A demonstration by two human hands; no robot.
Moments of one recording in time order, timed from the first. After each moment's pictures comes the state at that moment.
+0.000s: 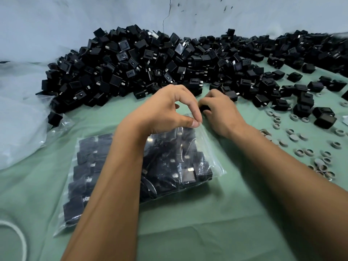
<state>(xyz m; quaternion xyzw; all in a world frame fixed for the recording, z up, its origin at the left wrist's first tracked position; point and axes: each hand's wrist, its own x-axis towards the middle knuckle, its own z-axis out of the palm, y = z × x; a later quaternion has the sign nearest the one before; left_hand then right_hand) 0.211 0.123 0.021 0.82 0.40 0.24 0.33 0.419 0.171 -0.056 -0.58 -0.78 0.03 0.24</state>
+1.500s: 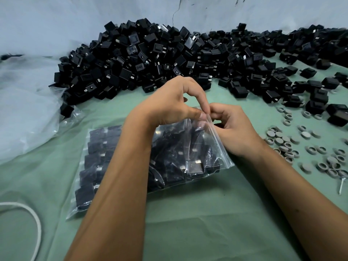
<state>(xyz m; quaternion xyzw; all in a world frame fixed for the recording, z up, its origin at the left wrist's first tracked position) 0.208 0.121 0.022 0.82 0.41 0.24 0.32 0.401 0.099 -0.056 -0.40 -0.72 0.37 0.44</state>
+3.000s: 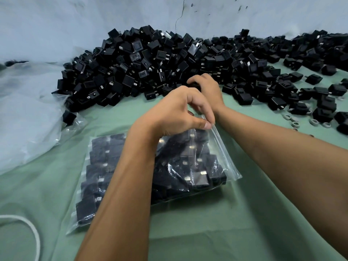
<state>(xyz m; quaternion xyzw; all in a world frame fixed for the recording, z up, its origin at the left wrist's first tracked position) 0.206 0.125 0.015 0.80 0.39 0.27 0.36 0.360 0.251 -0.056 -0.56 -0.73 0.14 0.37</state>
